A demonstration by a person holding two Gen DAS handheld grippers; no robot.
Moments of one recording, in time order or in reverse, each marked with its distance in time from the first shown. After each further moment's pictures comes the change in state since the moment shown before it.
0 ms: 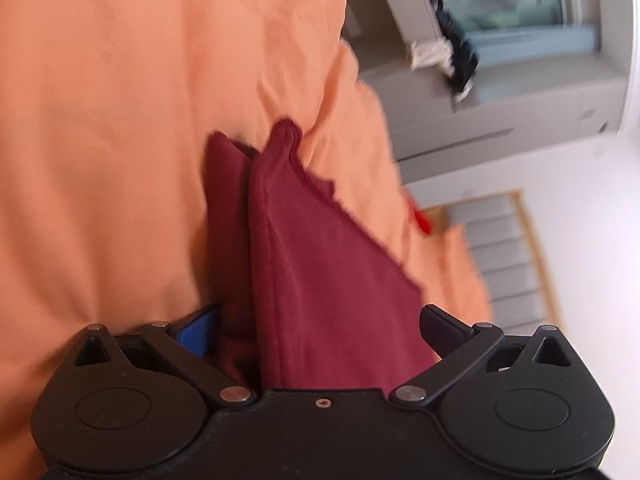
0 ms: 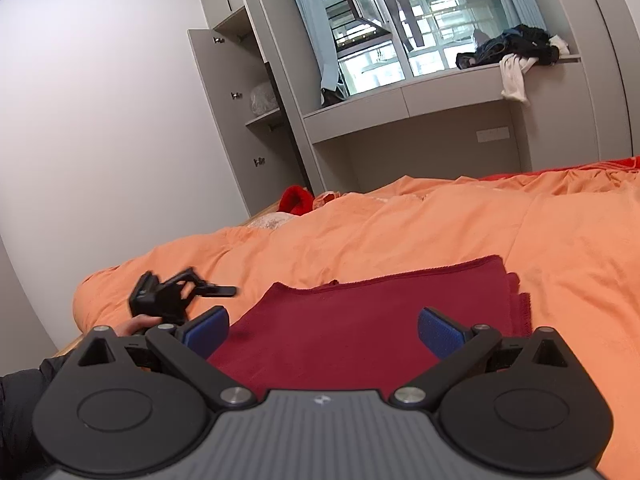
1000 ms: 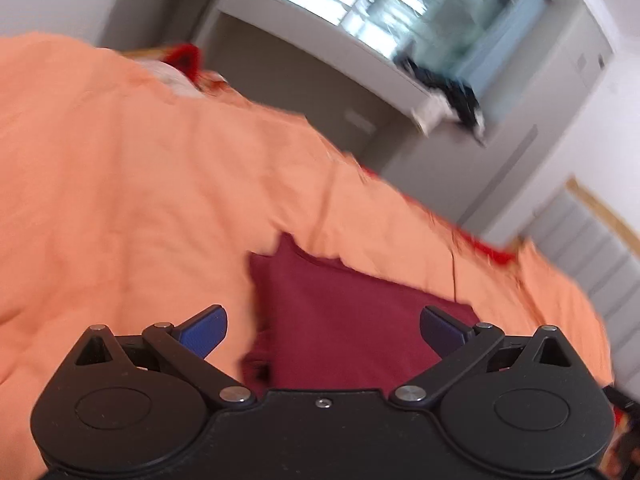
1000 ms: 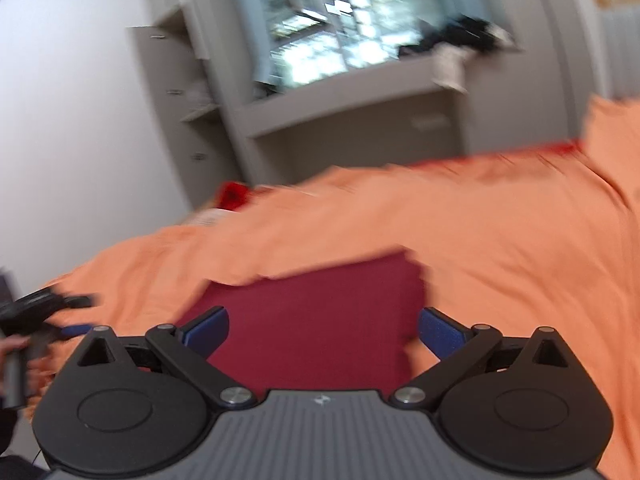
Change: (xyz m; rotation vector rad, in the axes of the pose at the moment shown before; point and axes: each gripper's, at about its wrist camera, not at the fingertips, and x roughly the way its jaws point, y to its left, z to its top) left arm -0.140 -0.111 -0.082 0.399 -0.320 0.352; right arm -0.036 -0.016 0.021 0.014 0.013 -0.111
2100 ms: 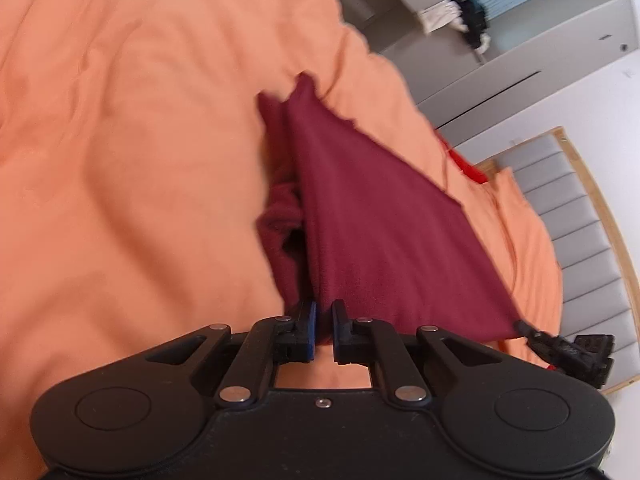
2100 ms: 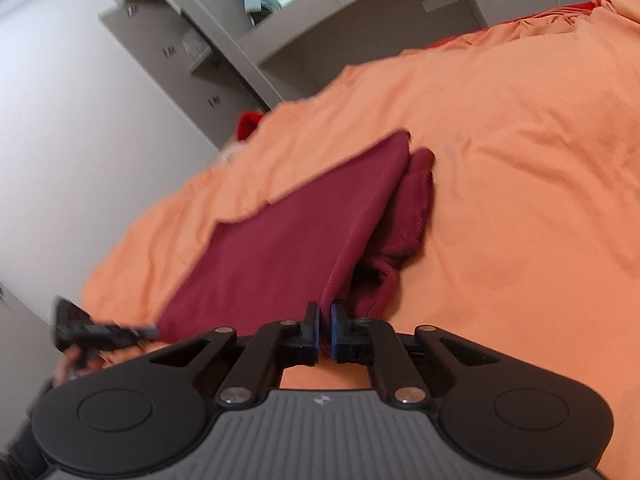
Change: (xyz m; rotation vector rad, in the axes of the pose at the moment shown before) left arm 0.050 0.070 -0.047 -0.208 0.358 -0.171; right arm 0.065 -0.124 -0.025 0.334 0.283 0.174
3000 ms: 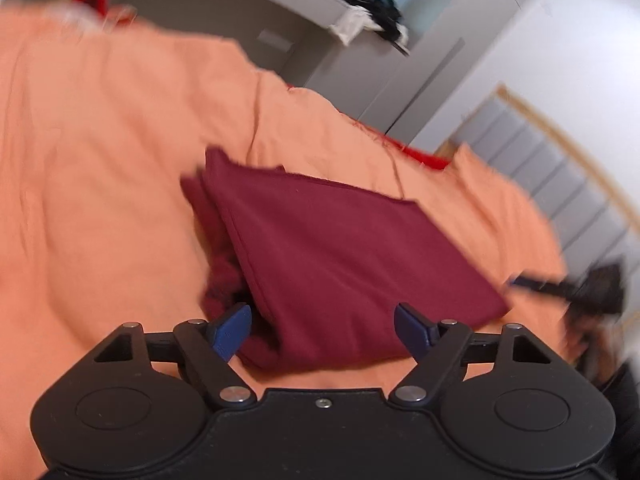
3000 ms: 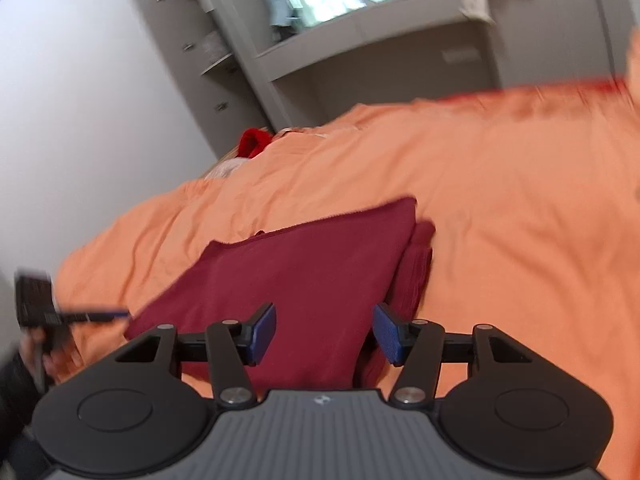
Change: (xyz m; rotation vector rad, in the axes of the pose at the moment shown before) left arm -0.024 -0.040 0.001 0.286 -0.114 -0.062; right arm 0.008 0.033 0.021 -0.101 -0.043 -0.107
